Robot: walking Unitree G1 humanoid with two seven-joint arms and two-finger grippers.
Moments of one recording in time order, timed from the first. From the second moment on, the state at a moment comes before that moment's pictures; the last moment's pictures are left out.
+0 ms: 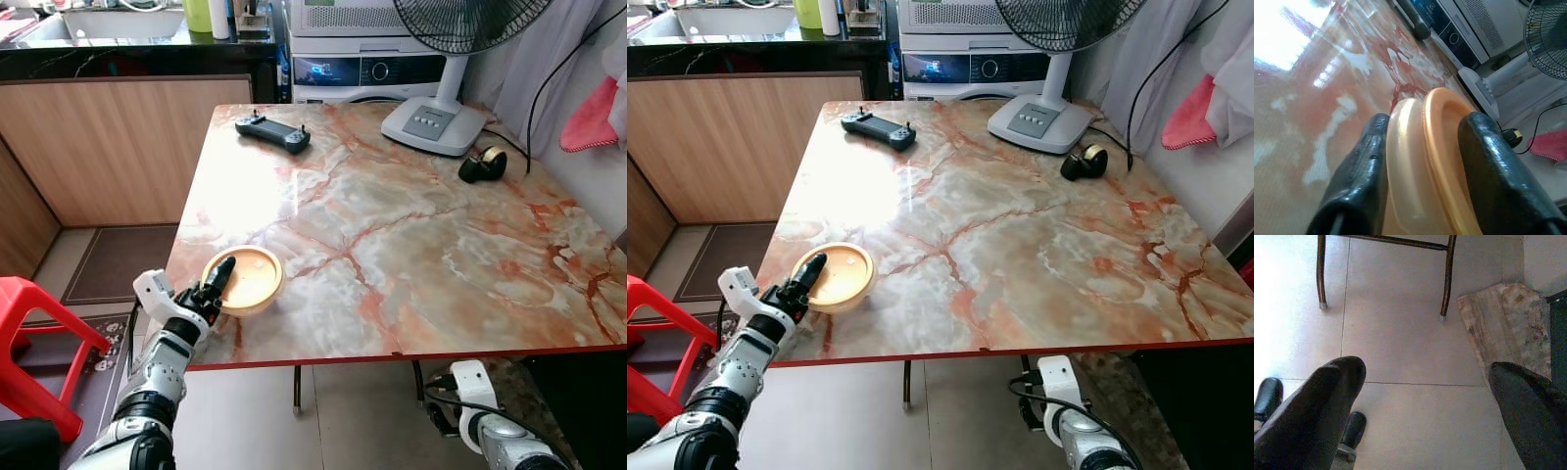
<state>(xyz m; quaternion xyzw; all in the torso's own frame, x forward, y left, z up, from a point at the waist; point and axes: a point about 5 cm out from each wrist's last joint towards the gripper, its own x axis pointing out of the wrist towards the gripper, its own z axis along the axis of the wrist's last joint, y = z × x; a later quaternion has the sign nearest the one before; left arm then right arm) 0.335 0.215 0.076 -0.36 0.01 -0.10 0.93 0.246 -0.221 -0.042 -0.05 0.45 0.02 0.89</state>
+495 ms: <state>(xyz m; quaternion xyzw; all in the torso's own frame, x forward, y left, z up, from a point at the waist) 0.336 0.217 0.079 -0.36 0.00 -0.10 0.93 0.246 -0.222 -0.042 -0.06 0.45 0.01 0.89</state>
